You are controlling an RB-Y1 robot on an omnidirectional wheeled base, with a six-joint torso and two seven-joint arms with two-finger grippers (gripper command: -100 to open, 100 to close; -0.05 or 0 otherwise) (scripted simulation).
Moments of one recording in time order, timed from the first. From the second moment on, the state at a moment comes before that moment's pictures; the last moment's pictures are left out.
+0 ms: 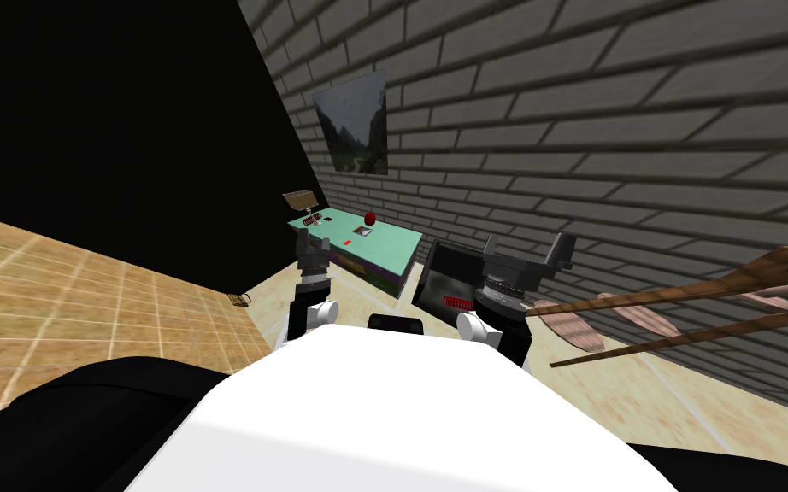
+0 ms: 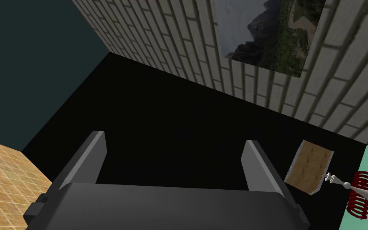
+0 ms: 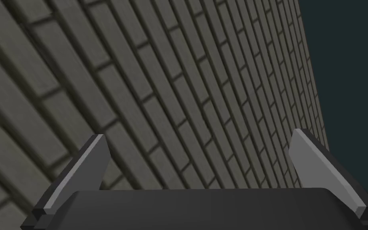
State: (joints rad) left arm 0.54 -0.02 0.05 -2.29 0.08 -0.42 -0.01; right arm 0.53 0.03 0.04 -2.37 -0.11 -0.59 -0.09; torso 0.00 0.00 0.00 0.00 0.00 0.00
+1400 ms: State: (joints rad) left arm 0.54 0.07 0.05 -2.23 0.07 -0.44 -0.01; right arm 0.53 0.03 0.04 -2.37 -0.11 -0.59 -0.09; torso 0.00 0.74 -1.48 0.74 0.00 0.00
